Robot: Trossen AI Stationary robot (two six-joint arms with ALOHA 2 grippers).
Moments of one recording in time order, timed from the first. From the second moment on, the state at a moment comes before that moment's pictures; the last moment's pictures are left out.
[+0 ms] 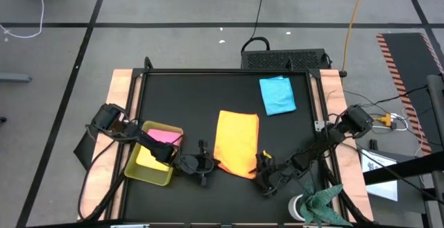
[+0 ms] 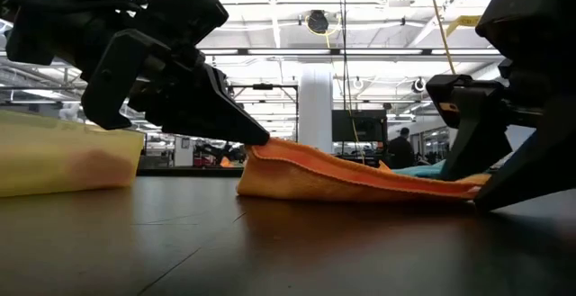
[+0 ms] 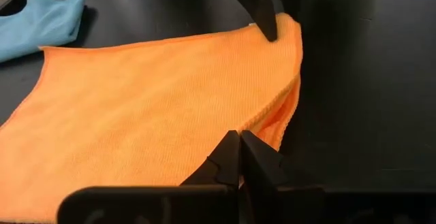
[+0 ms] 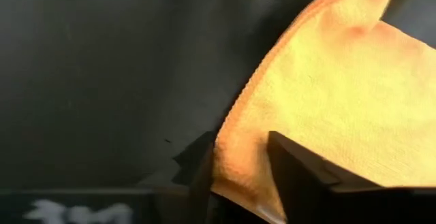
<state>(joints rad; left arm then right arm) -0.44 1.83 0.72 0.58 -0.43 -0.04 0.63 1.74 0.60 0.31 0.44 0.03</state>
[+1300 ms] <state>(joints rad) -0.33 1.60 0.71 0.26 -0.61 -0.09 0.42 1.49 0.58 0.11 0.63 0.59</state>
